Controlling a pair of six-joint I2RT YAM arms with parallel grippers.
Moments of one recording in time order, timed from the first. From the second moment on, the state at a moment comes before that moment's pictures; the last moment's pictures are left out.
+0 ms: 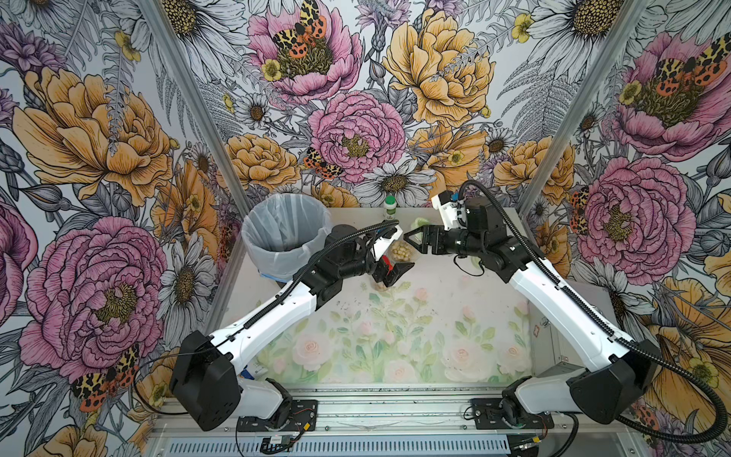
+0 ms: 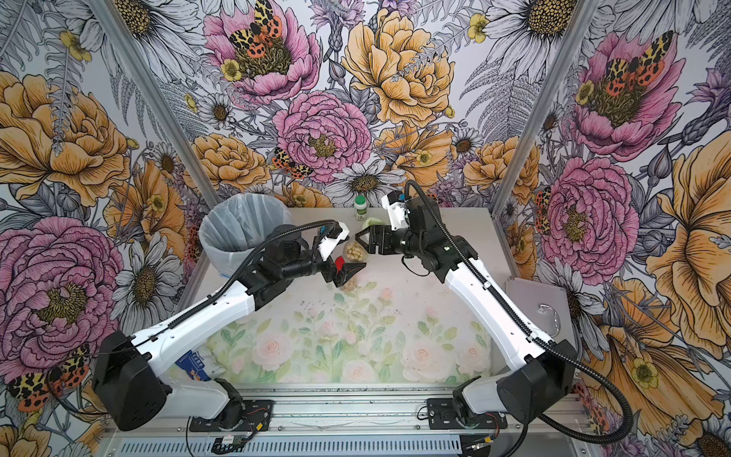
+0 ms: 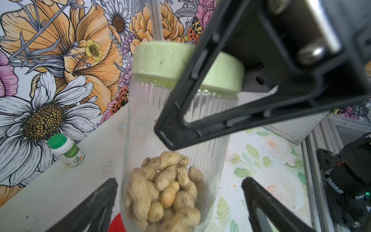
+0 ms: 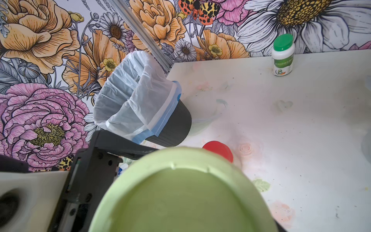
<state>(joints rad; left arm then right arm) -0.65 1.39 1.11 -0.07 0.39 0.17 0.45 1.38 1.43 -0.57 -0.44 0.43</state>
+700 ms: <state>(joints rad) -0.64 1.42 1.12 -0.01 0.39 0.18 0.45 1.39 1.43 -0.57 -0.49 0.46</state>
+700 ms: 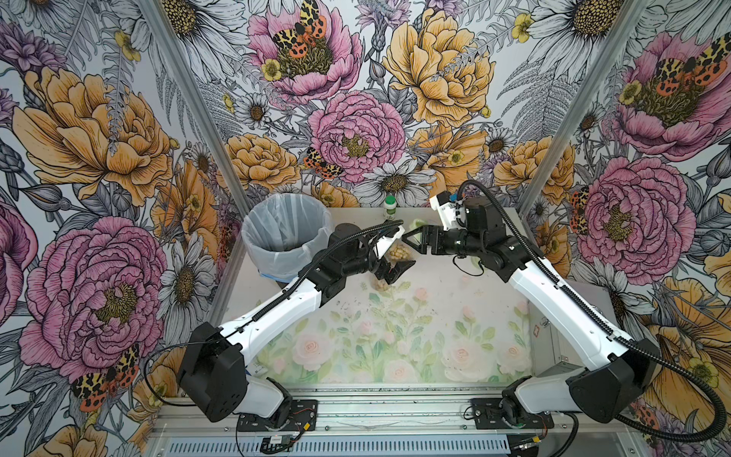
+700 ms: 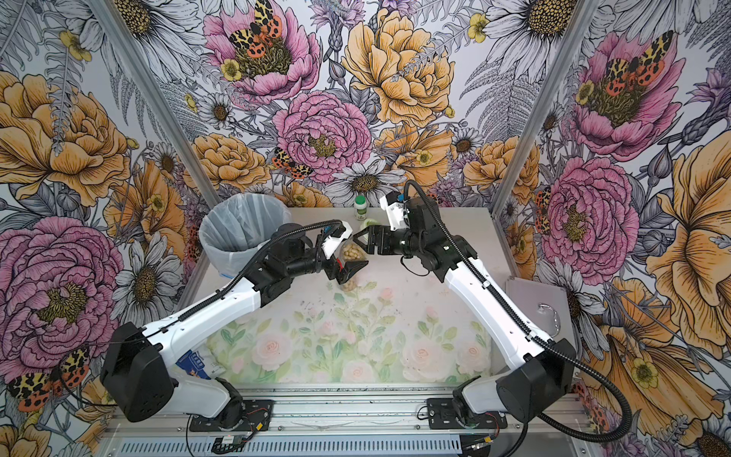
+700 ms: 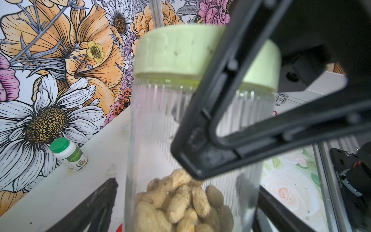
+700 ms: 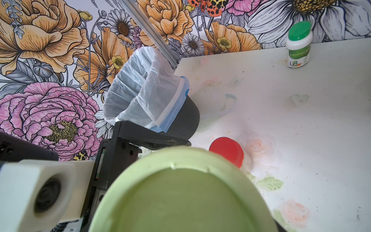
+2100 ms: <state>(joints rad) -0.65 1.47 1.17 -0.09 0.43 0.20 0.46 1.39 1.43 -0.56 -0.50 0.46</state>
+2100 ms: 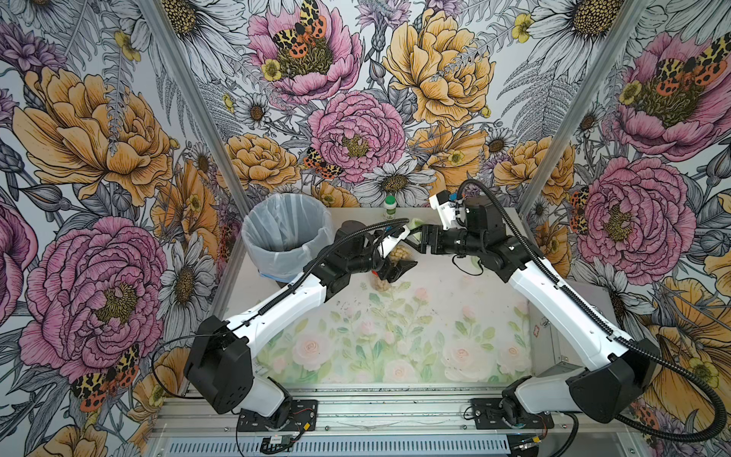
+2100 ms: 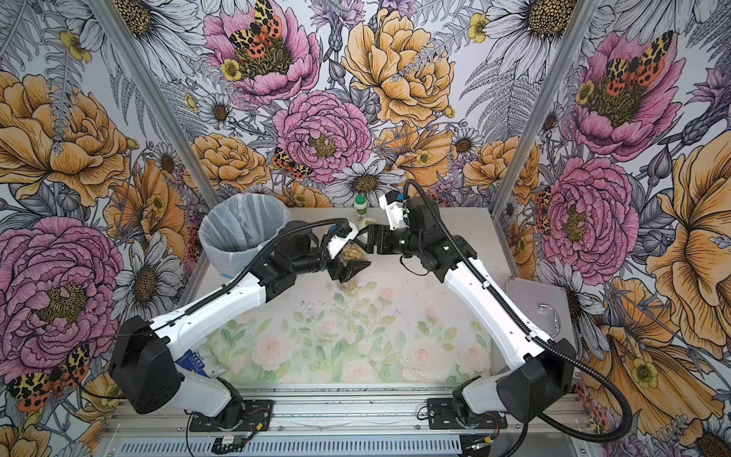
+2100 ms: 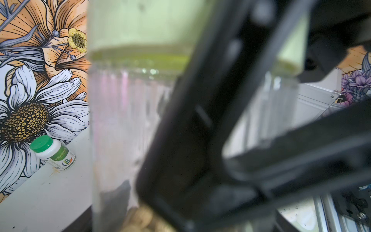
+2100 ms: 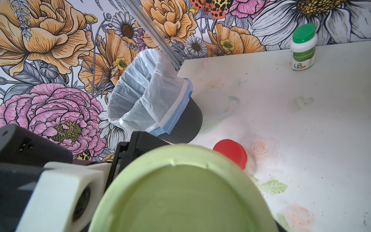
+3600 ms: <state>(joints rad) -0.65 1.43 1.06 0.10 0.33 0.17 0.47 1.19 1.33 -0.54 -0.51 0.43</state>
